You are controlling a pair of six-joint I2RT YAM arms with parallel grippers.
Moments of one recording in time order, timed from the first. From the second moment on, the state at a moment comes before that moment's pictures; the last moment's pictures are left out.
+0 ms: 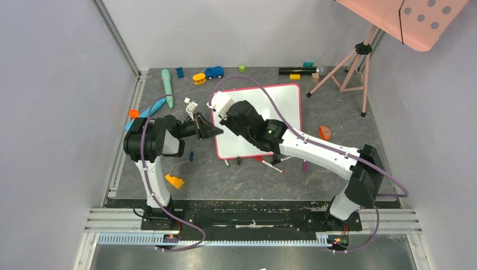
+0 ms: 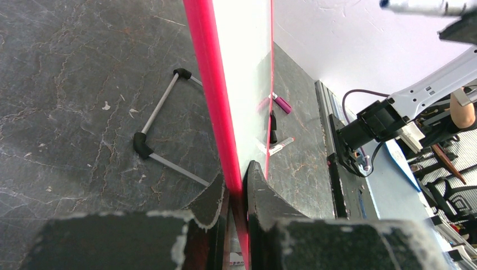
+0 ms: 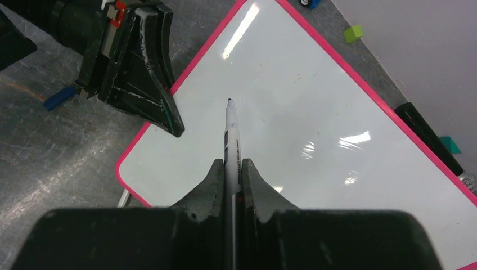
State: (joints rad) left arm -0.06 2.06 0.67 1.52 1.26 -0.76; right arm 1.01 1.62 1.41 -0.28 0.39 -0.22
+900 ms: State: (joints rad) left arm -0.06 2.02 0.60 1.52 1.18 -0.74; right arm 0.92 1.80 1.63 -0.27 0.35 -0.14
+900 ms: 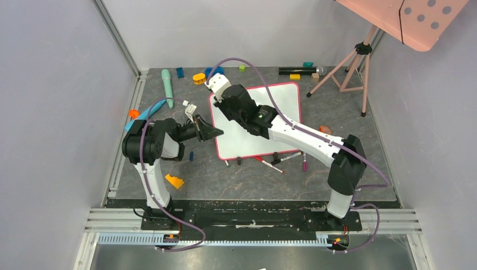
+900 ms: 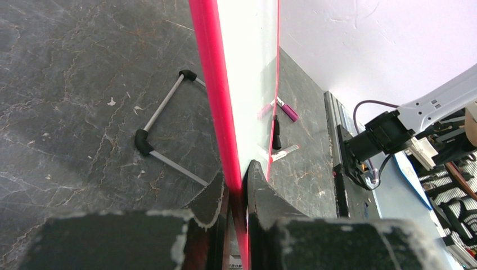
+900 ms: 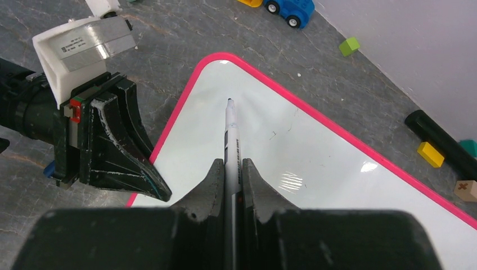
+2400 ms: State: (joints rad) left arm -0.09 1.96 0.54 1.52 1.09 -0.68; right arm 0.87 1.71 1.59 -0.28 0.29 0.02
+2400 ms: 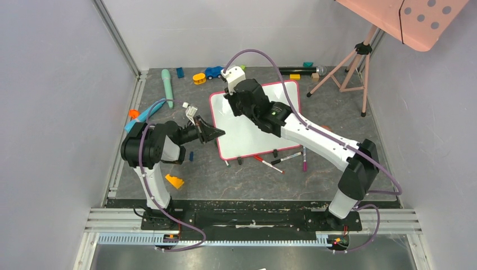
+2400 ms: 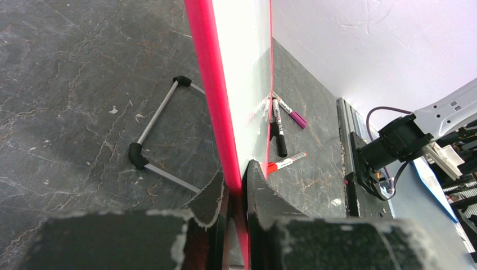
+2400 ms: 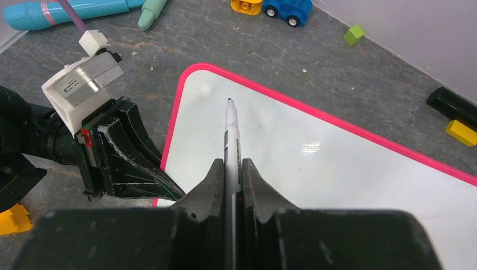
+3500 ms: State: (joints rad) left arm -0.09 1.96 0.51 1.53 1.06 -0.68; right arm 0.86 1.69 1.55 -0.26 0.22 0.02
